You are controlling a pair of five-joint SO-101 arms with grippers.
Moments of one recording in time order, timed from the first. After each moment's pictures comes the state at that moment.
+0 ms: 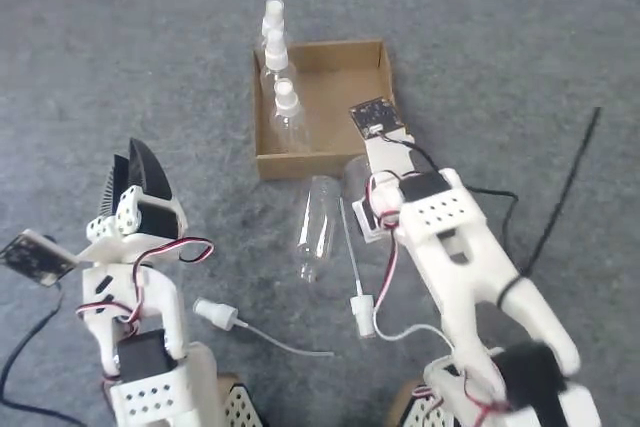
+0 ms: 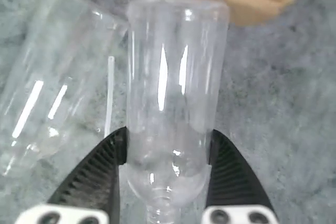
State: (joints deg) left arm -20.1 -100.1 91.1 28.4 42.6; right arm -24.0 -16.3 39.8 57.5 0.7
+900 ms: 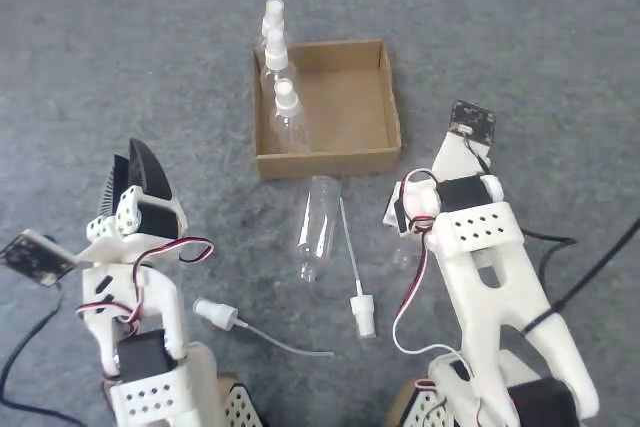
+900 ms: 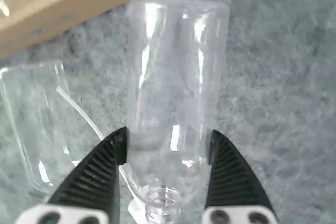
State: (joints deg) left arm -20.1 -100.1 91.1 28.4 42.6; right arm -17.1 -25.8 40.4 68.0 -34.7
